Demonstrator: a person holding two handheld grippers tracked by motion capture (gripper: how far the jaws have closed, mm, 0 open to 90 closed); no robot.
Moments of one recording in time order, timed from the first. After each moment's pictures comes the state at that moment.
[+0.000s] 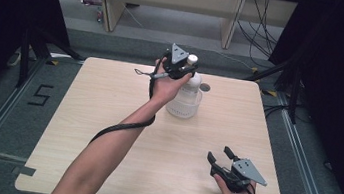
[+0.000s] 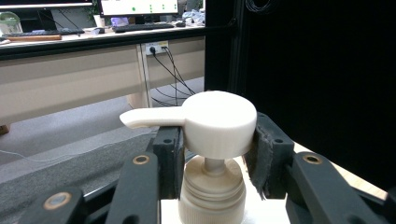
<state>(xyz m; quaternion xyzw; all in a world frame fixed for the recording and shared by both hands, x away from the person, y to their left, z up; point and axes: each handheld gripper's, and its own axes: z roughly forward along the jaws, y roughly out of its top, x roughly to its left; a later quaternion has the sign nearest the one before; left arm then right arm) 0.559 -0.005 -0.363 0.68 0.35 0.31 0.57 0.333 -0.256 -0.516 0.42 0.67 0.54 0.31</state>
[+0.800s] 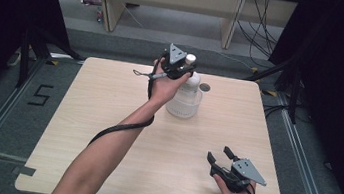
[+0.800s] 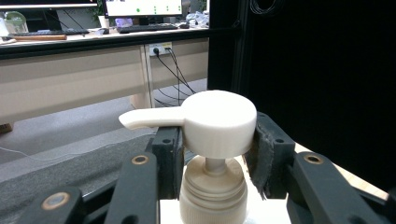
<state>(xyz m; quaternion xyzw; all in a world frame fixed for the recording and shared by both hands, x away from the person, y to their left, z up) 0.560 -0.001 -0.365 0.67 0.36 0.31 0.57 0.333 -0.254 -0.516 0.42 0.66 0.54 0.32</state>
